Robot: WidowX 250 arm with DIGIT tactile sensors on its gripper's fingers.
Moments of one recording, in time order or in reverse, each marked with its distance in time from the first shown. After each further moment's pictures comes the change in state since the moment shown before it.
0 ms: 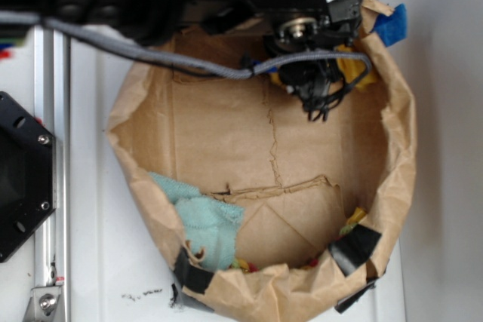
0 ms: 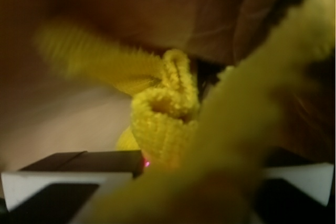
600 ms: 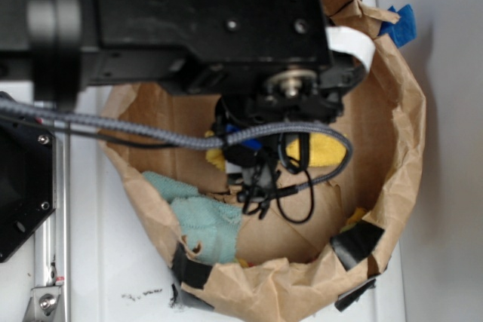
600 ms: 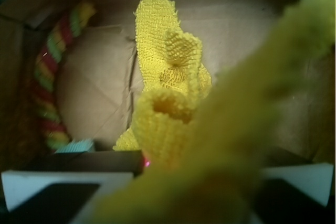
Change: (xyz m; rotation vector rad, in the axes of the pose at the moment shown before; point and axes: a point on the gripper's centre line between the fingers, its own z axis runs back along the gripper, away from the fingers) arm -0.047 -0.042 0.051 -0.140 0.229 -0.219
